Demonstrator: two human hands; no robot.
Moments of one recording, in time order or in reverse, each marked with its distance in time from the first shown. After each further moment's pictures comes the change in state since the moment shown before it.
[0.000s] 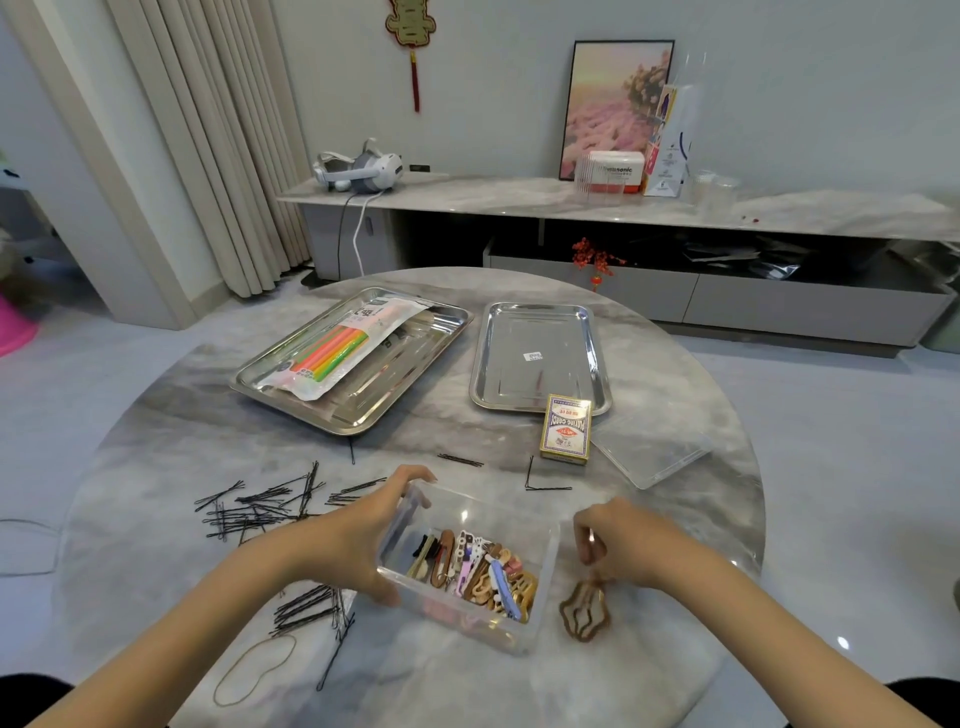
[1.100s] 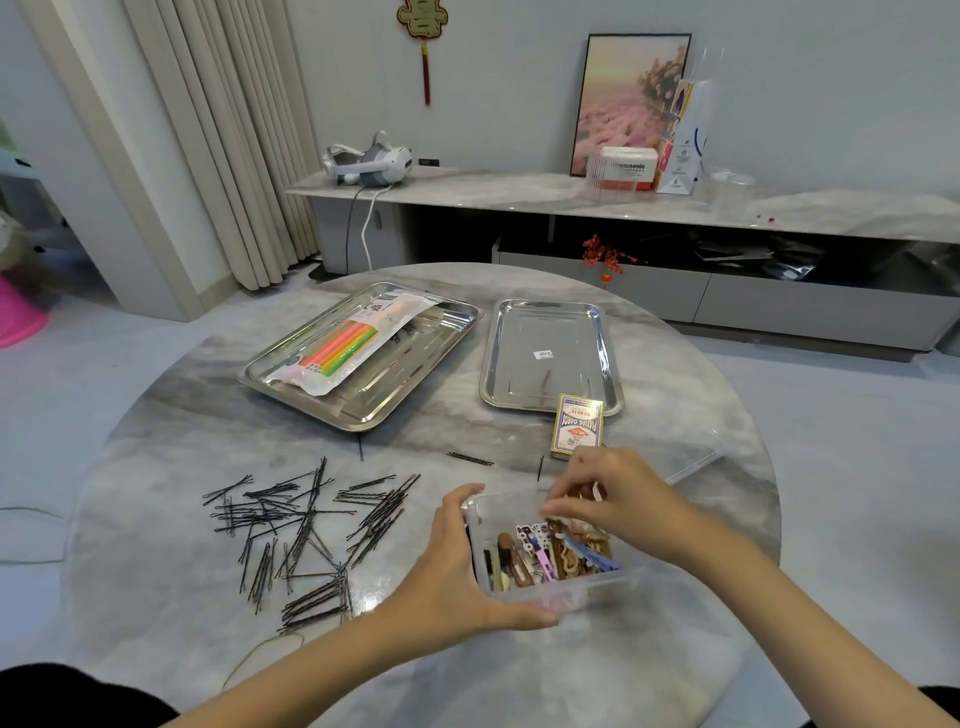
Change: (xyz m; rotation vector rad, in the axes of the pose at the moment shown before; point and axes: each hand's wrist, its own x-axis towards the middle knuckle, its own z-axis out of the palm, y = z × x) left_hand 0.015 0.046 0.075 -0.536 0.341 0.074; right_hand 0.005 -0.011 -0.028 0.419 0.427 -0.435
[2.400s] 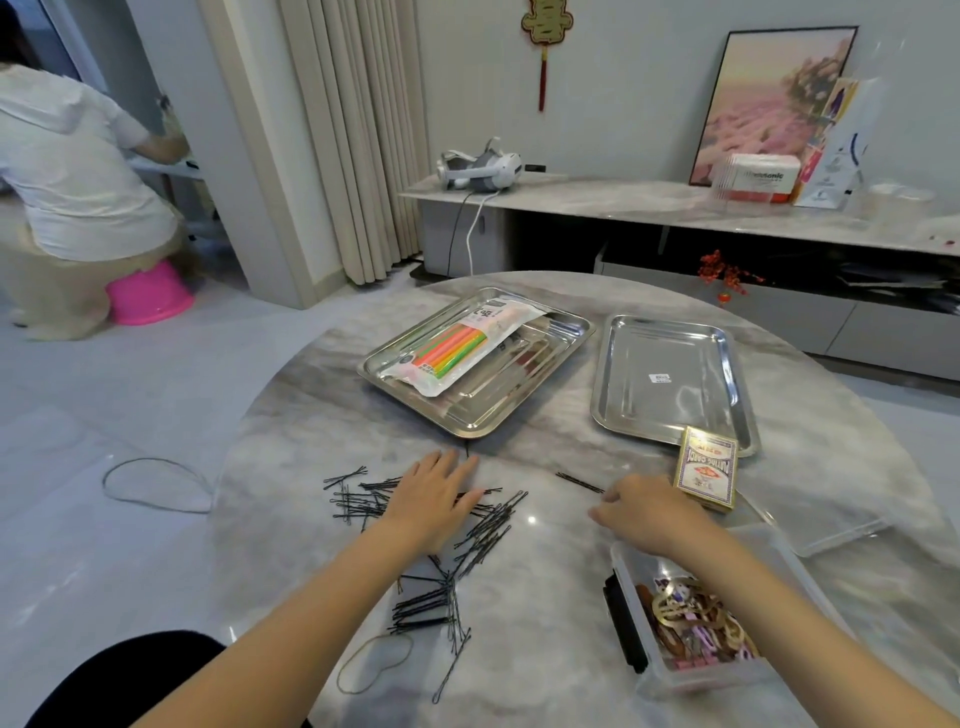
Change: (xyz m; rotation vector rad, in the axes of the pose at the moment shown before) left_hand 0.046 -0.089 -0.127 1.048 0.082 -0.217; right_hand 0.086 -0.030 0.061 -0.262 -0.317 0.525
